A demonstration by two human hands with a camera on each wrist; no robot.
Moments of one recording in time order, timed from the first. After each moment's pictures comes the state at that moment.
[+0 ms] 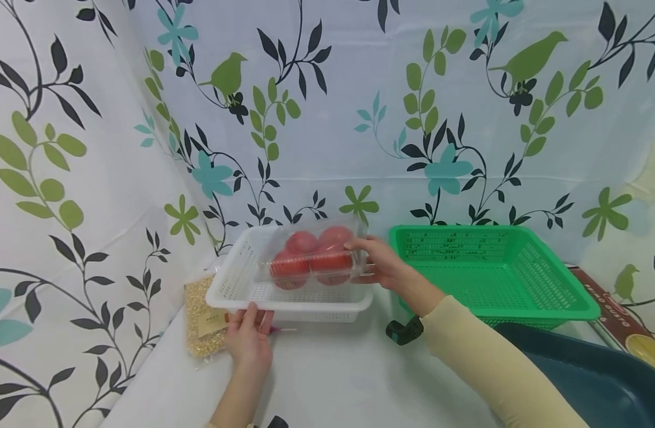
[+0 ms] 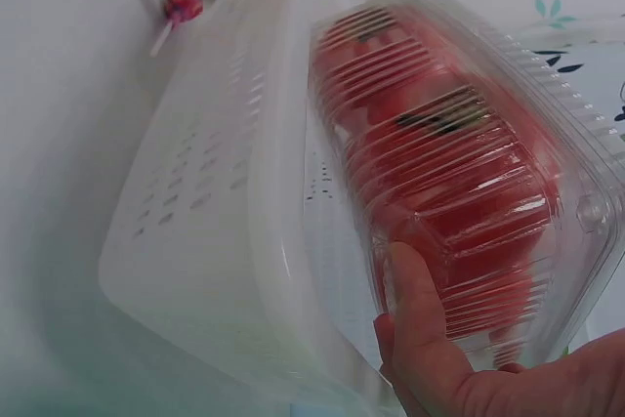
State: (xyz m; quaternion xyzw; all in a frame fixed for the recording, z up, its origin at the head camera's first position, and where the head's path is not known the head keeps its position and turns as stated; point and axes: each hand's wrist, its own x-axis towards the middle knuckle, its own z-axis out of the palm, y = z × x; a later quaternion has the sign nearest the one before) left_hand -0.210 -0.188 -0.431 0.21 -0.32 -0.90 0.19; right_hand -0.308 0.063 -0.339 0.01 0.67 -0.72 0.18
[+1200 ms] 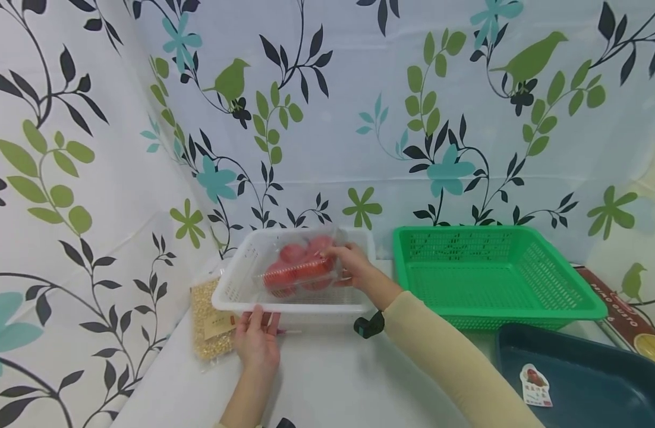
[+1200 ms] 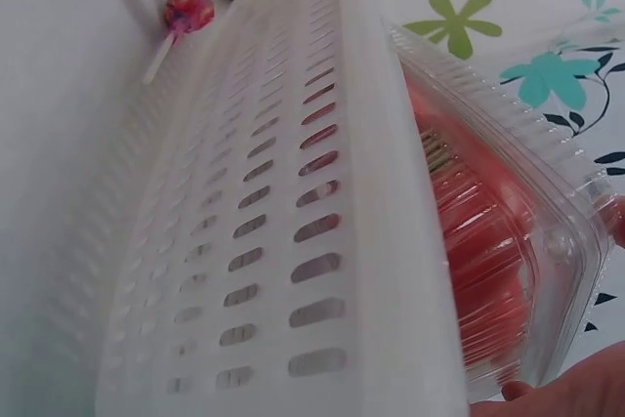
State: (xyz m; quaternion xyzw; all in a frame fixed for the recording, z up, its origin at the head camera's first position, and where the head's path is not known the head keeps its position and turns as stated) left_hand -0.214 -0.183 -0.437 0.19 -0.29 -0.91 0.22; right_hand -0.337 0.004 -0.369 0.04 0.67 -0.73 0.15
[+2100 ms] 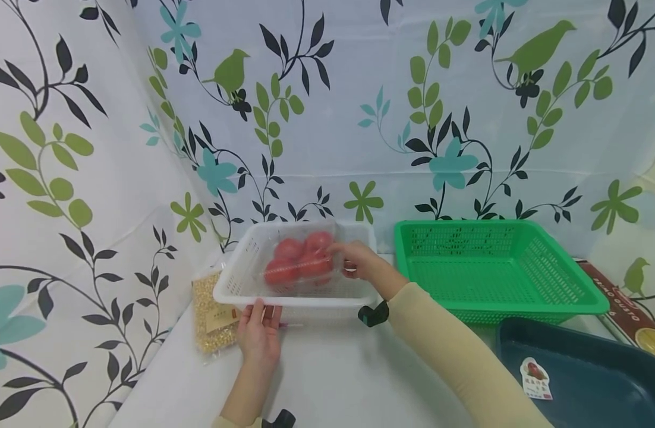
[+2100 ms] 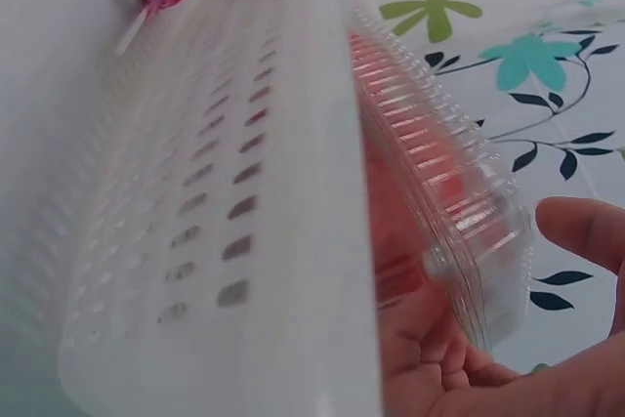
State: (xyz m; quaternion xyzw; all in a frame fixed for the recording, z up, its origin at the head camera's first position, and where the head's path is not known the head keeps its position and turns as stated) left_hand -0.213 -0.186 -0.438 0.17 -0.26 -0.93 0.19; right_hand -0.344 0.013 -0.365 0.06 0.70 -0.69 0.19
